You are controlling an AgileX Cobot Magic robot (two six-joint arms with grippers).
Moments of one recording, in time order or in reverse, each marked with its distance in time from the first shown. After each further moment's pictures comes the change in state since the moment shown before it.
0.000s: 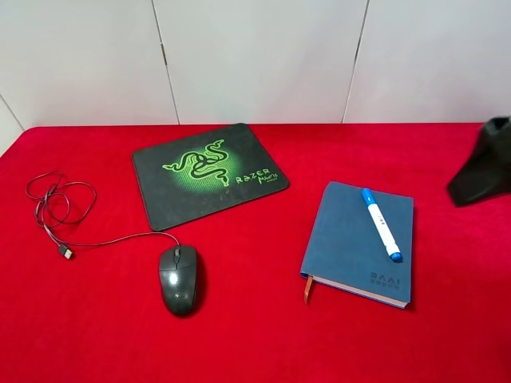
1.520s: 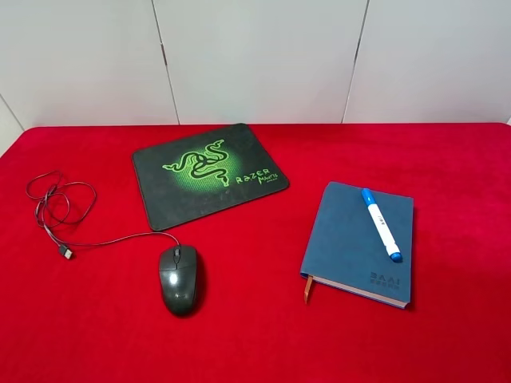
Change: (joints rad) left arm 0.000 0.000 0.000 -0.001 0.000 0.000; right arm -0.291 -0.959 0.473 -0.020 -0.179 -0.136
